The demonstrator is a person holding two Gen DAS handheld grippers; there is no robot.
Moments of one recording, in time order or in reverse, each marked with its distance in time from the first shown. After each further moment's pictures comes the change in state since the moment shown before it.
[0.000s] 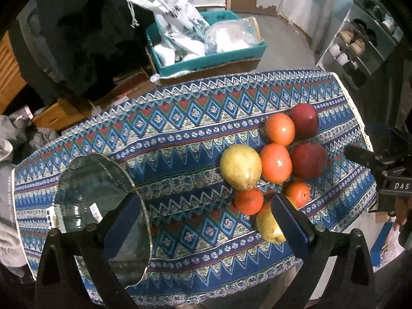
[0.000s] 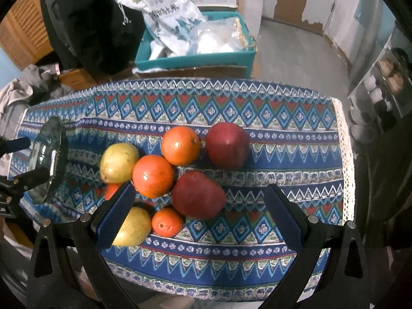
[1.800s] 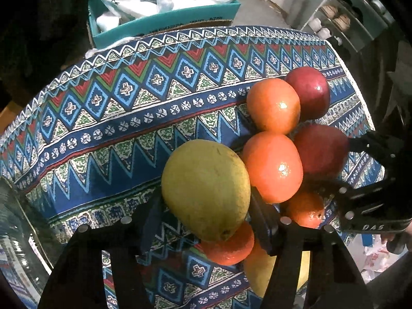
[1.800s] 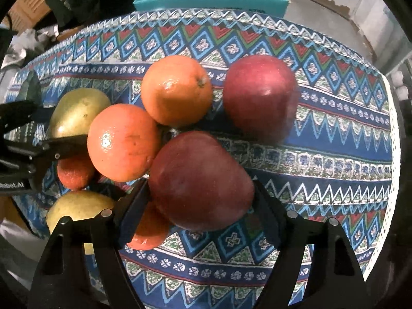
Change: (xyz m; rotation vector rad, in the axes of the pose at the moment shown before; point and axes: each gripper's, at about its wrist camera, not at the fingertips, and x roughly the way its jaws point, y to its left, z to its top) left arm 0.127 -0.039 0.015 0.082 0.098 -0.160; right arm 0.115 0.007 -0.023 -0.064 0.152 0.055
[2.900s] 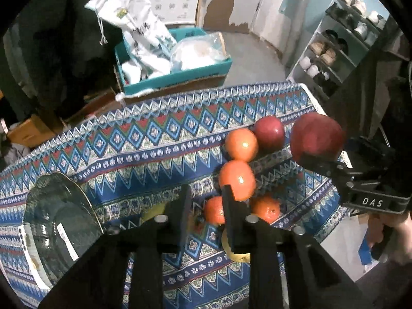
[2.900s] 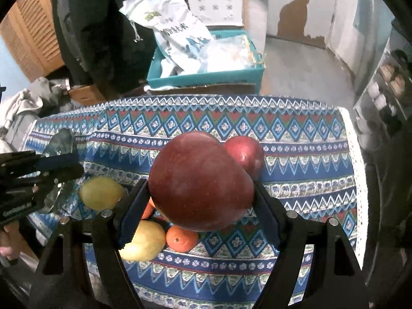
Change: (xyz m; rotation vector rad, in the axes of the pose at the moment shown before) left arm -0.119 -0.004 -0.022 -0.032 -0.216 0.009; right arm -0.114 0.010 -0.003 0.099 -0.280 0.004
